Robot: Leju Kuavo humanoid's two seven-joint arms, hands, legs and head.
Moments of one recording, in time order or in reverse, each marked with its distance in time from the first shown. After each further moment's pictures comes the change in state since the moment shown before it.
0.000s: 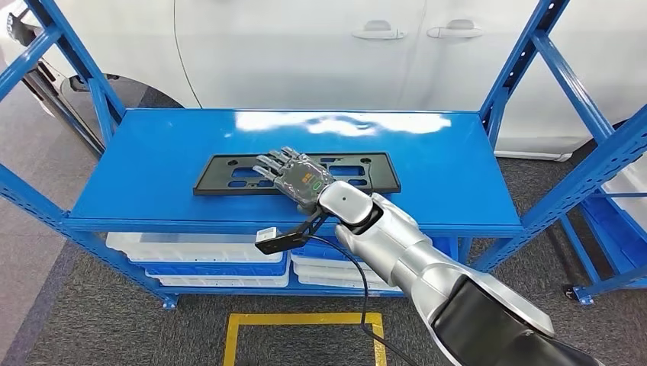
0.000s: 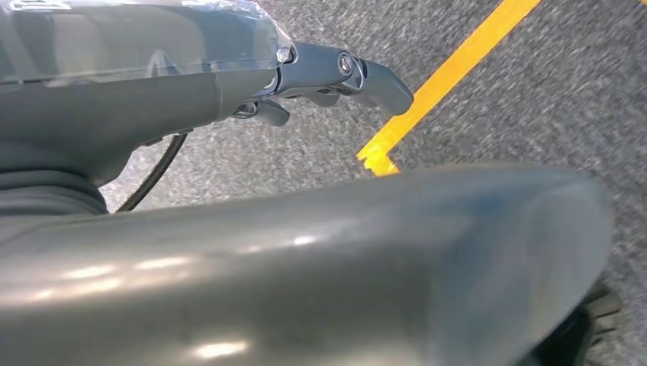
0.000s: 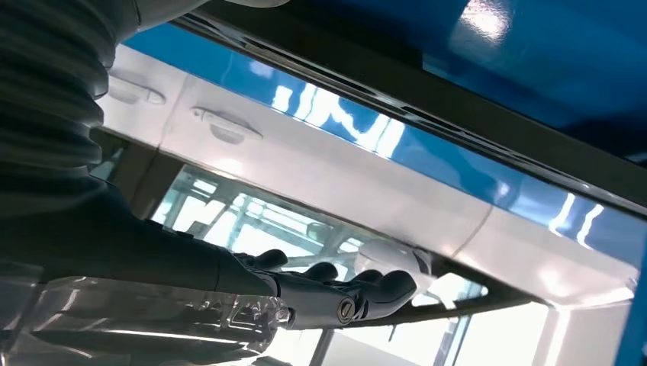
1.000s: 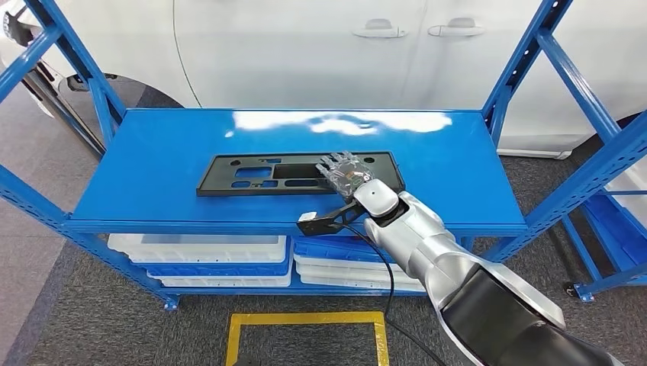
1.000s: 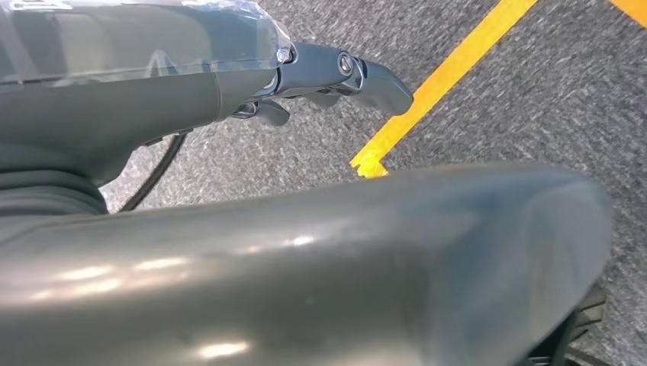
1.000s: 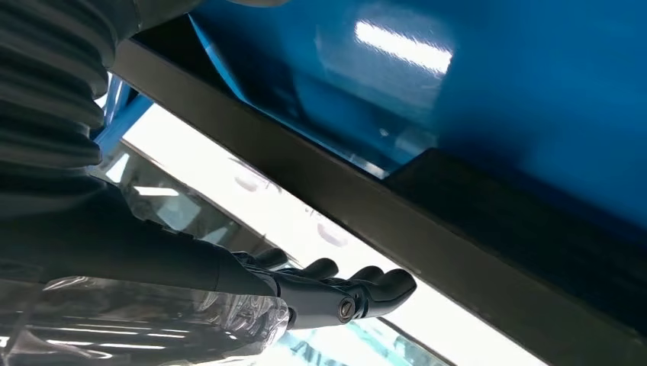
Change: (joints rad) left arm -0.005 -0.005 -0.002 0.000 0.010 0.006 -0.015; right arm -0.028 -0.042 -0.050 0.205 0.046 0.106 0.154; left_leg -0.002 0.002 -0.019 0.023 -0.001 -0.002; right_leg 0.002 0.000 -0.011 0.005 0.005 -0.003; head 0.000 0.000
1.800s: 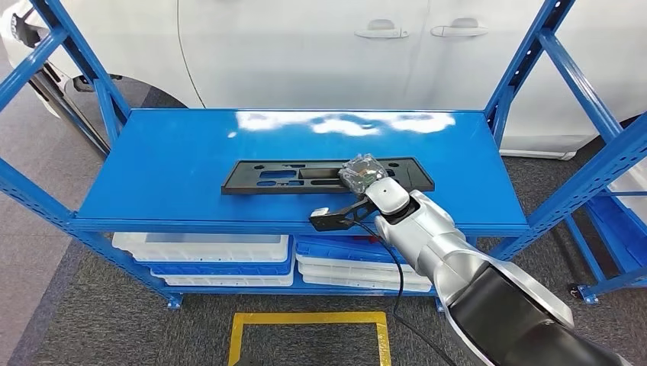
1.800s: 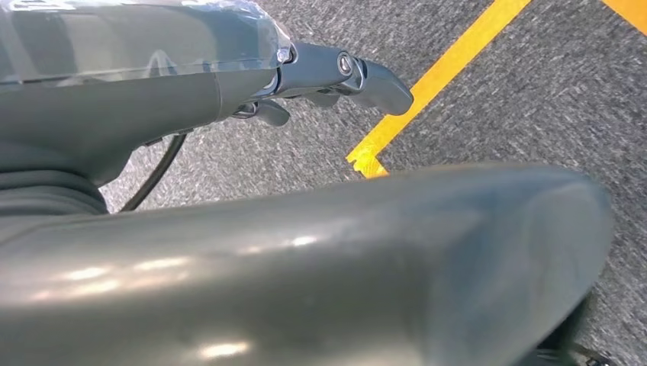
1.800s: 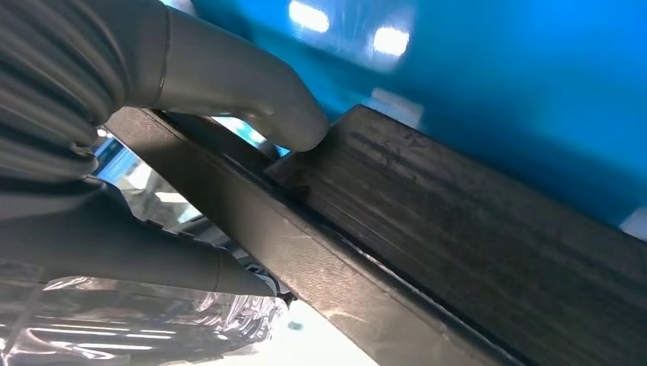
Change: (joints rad) left arm -0.001 -0.004 0.000 0.000 0.002 -0.008 -0.018; right arm -0.003 -0.032 -0.025 0.016 0.022 0.003 0.007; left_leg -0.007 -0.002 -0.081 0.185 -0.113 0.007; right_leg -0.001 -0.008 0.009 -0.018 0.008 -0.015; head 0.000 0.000
